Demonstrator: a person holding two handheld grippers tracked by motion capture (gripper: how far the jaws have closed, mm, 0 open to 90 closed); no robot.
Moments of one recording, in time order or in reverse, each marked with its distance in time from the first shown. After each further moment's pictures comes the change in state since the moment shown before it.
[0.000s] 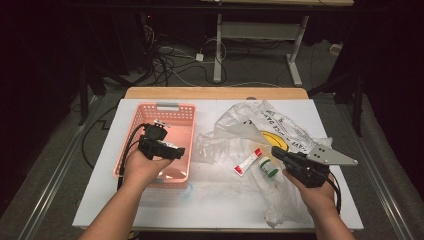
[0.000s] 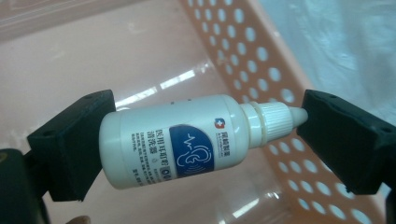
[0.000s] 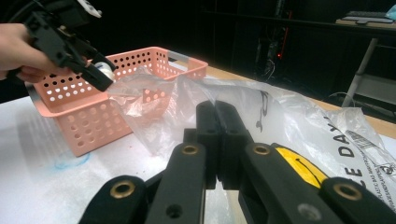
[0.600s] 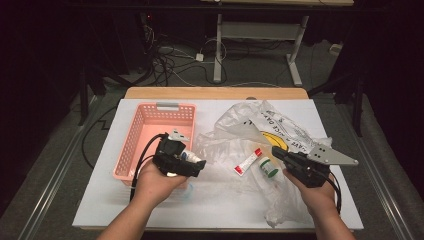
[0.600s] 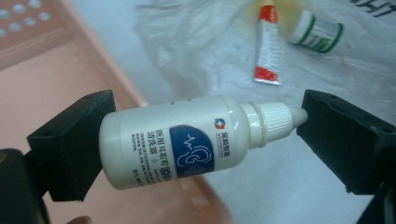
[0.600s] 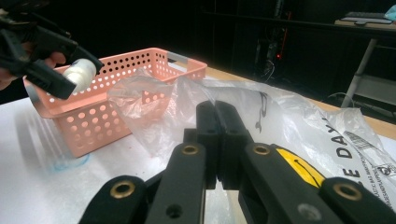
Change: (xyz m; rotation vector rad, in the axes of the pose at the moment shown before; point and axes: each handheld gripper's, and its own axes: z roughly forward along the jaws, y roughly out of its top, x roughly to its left) left arm -0.073 -0.010 -0.021 -0.107 -0.126 0.173; right arm 0.000 0.000 -0.001 -0.003 -0.003 0.003
